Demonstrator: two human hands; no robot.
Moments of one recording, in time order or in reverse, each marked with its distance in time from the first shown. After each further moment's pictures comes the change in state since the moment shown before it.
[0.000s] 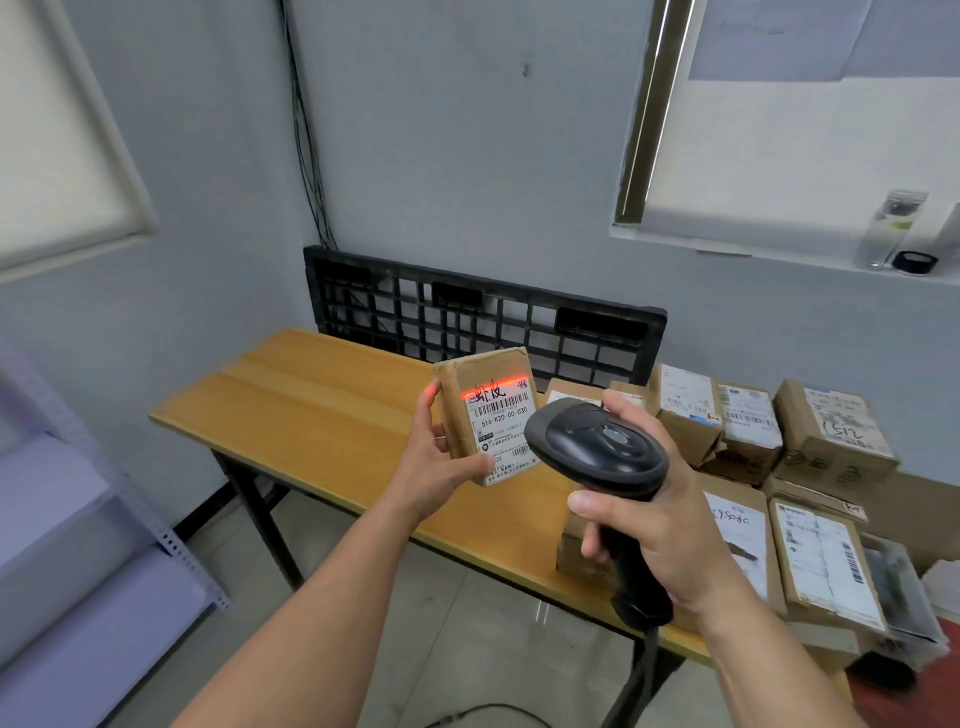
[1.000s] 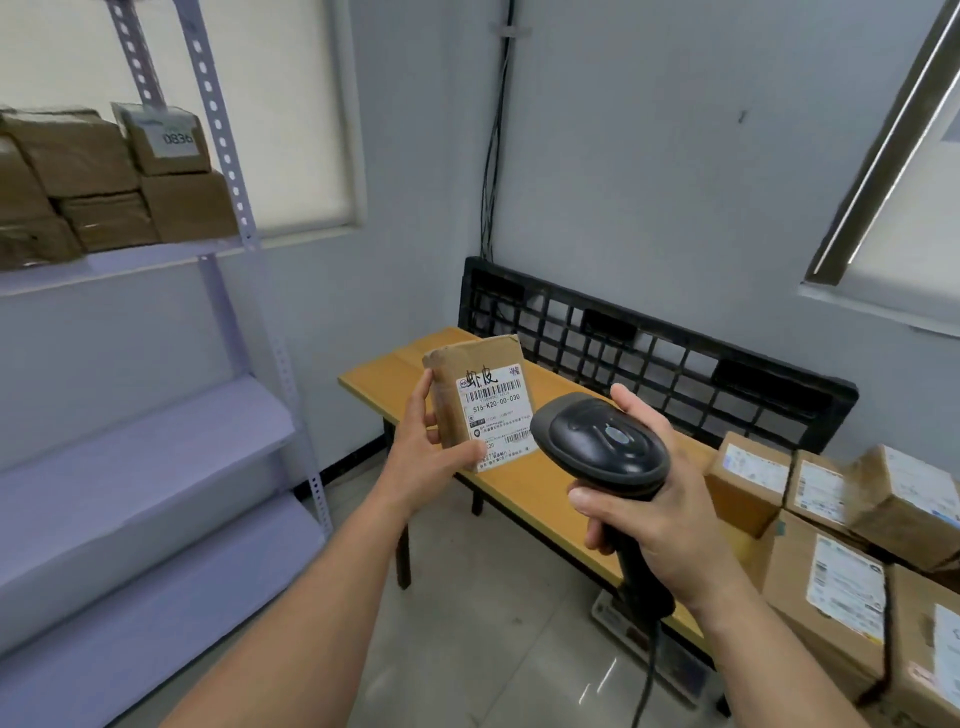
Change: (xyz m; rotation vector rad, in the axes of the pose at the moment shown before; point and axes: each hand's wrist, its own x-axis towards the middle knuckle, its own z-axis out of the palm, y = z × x) left_hand -0.081 -0.024 -0.207 -0.014 0.358 0.000; right_hand 0.025 -0.014 0.191 0.004 -0.258 -0.151
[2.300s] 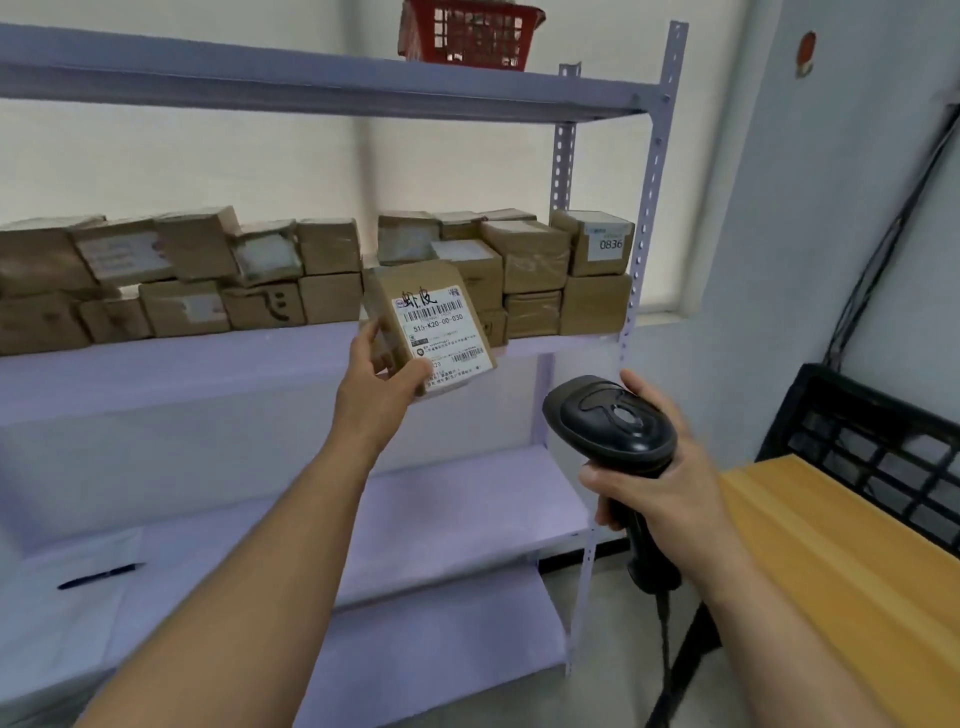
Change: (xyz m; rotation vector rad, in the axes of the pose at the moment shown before) left_hand -0.001 0.045 -0.457 0.093 0.856 0.052; right_hand 0.183 -0.046 0.387 0.190 -0.446 -0.136
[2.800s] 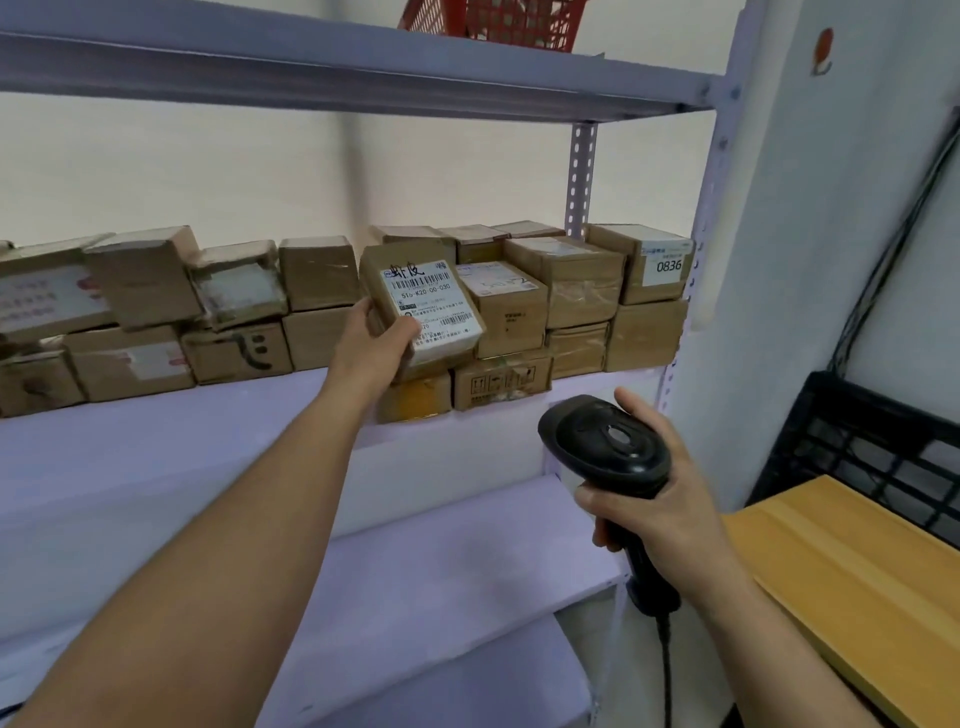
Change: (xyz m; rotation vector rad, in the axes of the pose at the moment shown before) left_hand 0.185 -0.008 -0.022 -0.032 -0.084 -0.024; right_hand 0.107 0.044 0.081 -0.033 0.058 0.040
